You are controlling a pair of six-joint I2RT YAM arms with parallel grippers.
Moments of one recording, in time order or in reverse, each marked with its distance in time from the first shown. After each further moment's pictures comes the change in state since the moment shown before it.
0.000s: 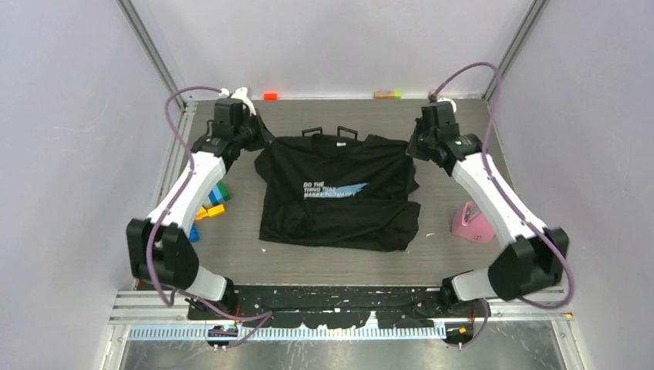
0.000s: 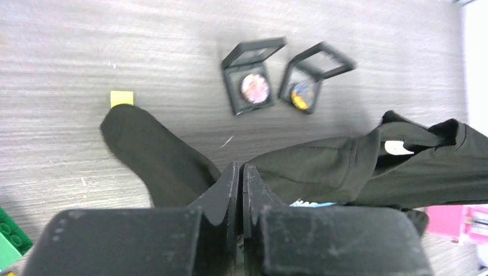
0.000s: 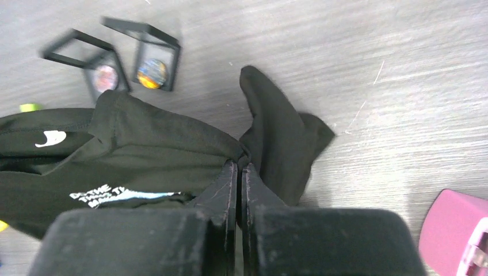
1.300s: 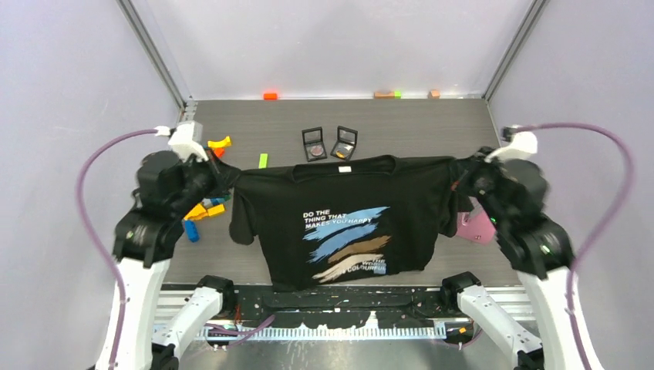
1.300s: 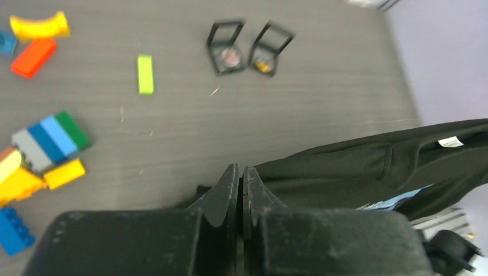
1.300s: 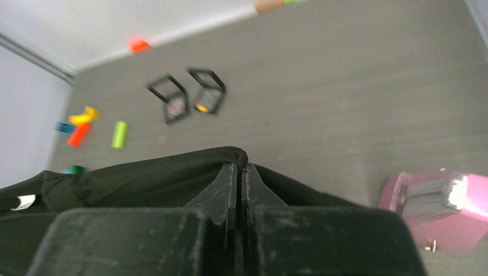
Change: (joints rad) left arm -0.006 -0.745 0.066 -0.503 0.005 0.047; right arm 0.005 -0.755 -0.009 -0.190 0.021 -0.068
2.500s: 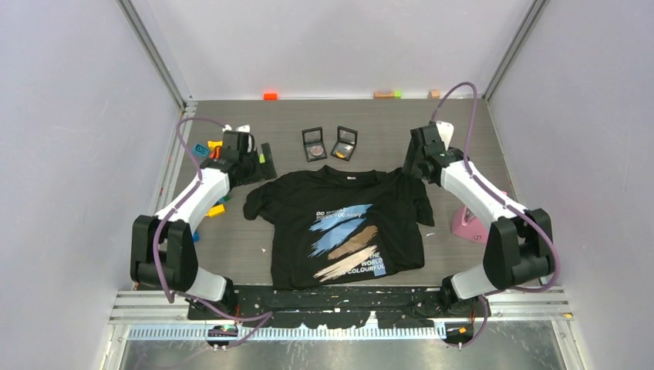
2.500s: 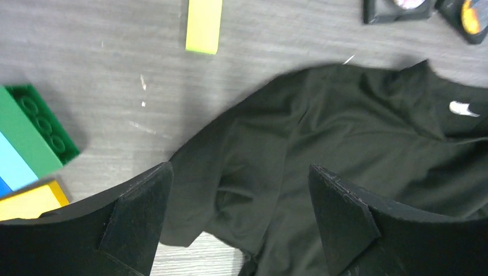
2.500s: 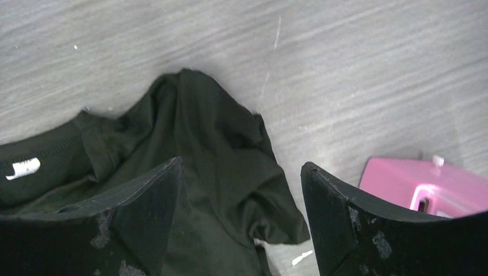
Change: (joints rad) left arm 0.022 0.692 -0.315 0.474 -0.145 0.005; right arm -0.008 0.805 -0.190 0.275 0.264 0.029
